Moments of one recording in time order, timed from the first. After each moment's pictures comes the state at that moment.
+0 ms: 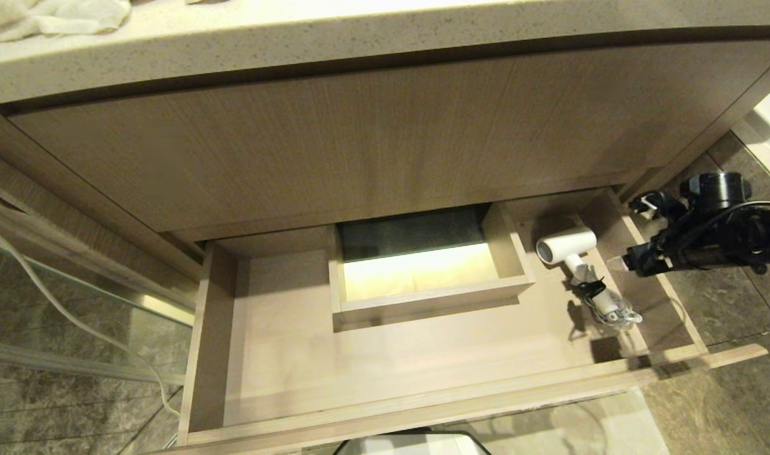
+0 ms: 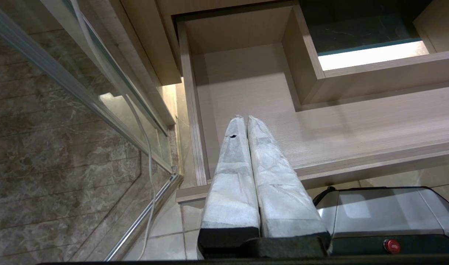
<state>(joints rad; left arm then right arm) 0.00 0.00 0.00 0.00 0.00 0.00 -0.21 2.06 -1.27 -0.11 0.05 -0.38</state>
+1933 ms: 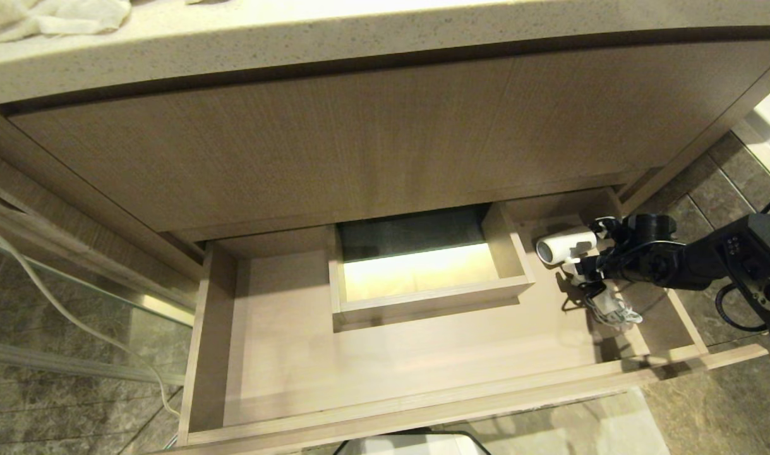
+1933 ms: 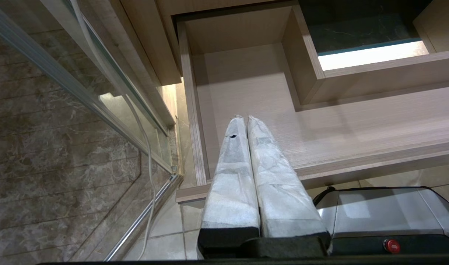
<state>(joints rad) 0.00 0.00 0.00 0.00 0.00 0.00 -0.23 2.59 -1.70 -0.32 0.18 -0.27</state>
